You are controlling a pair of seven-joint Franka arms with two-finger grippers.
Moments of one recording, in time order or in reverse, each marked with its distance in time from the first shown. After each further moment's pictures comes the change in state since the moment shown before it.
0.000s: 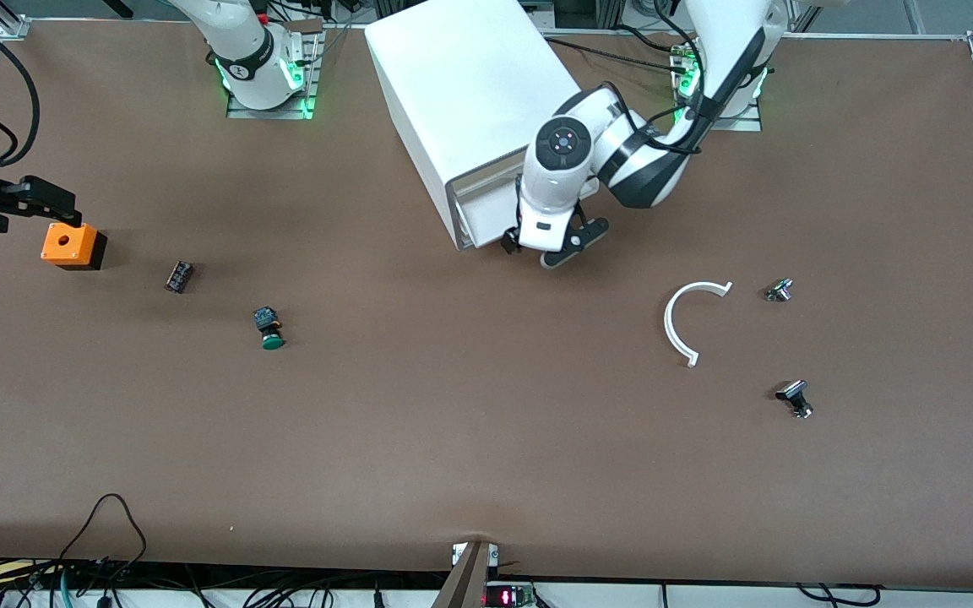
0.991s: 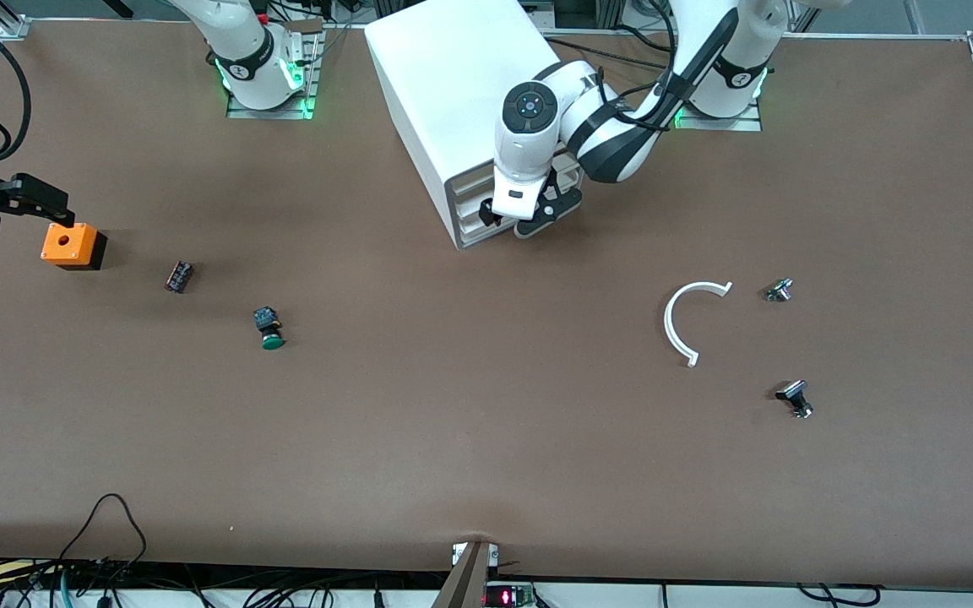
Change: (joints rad) left arm -0.032 -0.017 -0.024 -0.016 0.000 -0.001 -0.036; right arm -0.004 -0.012 0.004 0.000 0.000 0.003 0.002
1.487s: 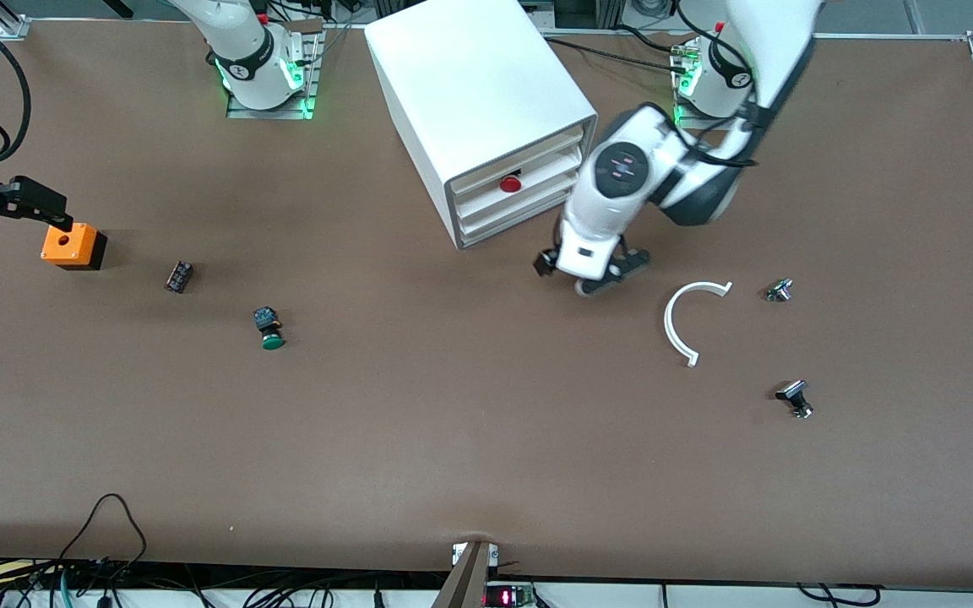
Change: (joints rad) left arm 0.254 -0.022 0.009 0.026 0.000 -0.007 0.354; right arm 0.000 -0.001 0.002 0.000 0.000 0.035 0.000
